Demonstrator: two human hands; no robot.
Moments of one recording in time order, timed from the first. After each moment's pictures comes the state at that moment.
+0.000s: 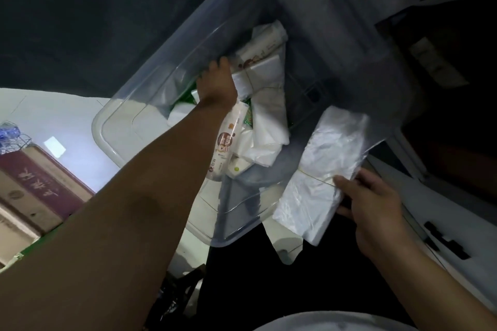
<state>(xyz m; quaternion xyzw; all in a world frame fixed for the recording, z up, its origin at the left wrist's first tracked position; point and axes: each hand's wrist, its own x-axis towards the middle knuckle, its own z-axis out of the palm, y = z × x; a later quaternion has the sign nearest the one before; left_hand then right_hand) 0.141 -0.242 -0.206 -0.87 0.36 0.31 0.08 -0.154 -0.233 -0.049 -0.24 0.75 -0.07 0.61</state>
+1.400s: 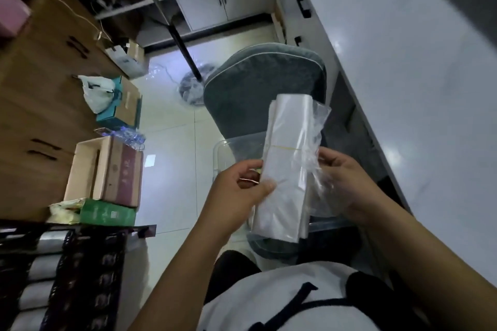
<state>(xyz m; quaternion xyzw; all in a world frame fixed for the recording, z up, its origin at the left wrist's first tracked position) -0.047 -0.107 0.202 -0.80 0.02 0.28 -0.53 -0.104 -0.315 0.152 -0.49 0.16 0.06 0.86</state>
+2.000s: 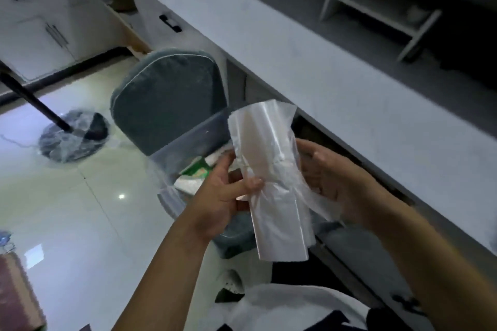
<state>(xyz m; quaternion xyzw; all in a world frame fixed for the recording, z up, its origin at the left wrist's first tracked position) -0.071 -0.020 0.192 -0.47 0.21 0.60 -0.62 -0.260 -0.146 0.245 -0.56 0.25 -0.10 0.78</state>
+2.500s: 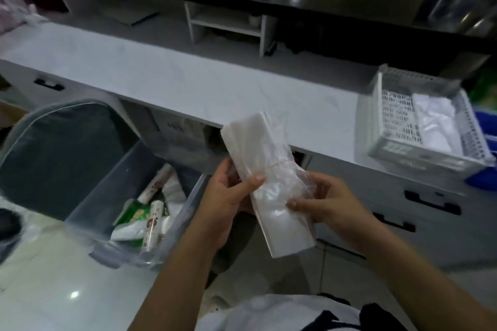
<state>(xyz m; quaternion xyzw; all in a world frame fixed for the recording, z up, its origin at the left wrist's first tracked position) -0.245 -0.030 0.234 -0.44 0.34 0.64 -0.54 -0.452 -0.045 0.250 -0.49 0.45 -0.34 0.66</state>
